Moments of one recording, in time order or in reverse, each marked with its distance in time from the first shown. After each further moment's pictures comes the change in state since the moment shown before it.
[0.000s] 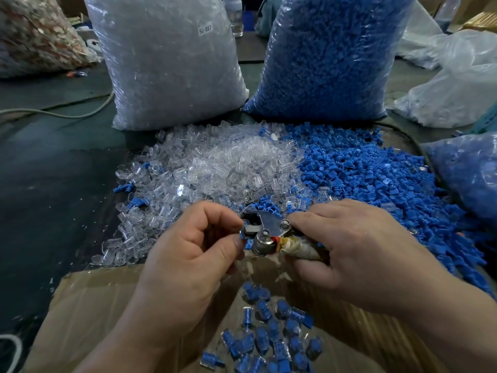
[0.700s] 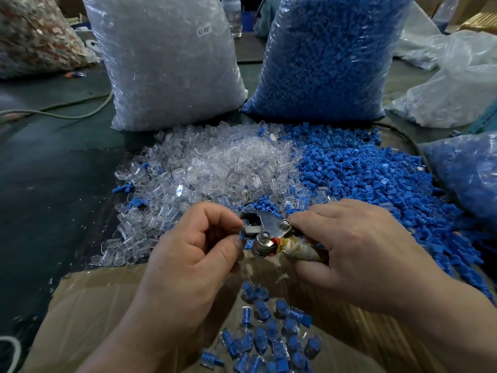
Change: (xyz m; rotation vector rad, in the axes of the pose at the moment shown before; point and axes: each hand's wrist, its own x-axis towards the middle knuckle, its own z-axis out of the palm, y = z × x) left_hand 0.000 -0.008 -0.003 0.102 -0.021 0.081; right_hand -0.001 0.001 0.004 -0.017 0.060 -0.009
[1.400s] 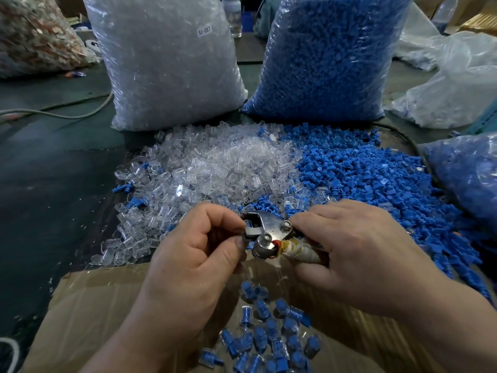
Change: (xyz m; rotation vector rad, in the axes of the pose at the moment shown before) left_hand -0.001 0.004 0.006 0.033 0.021 0.032; right_hand -0.003 0.001 -0.001 -0.004 -0.025 0.023
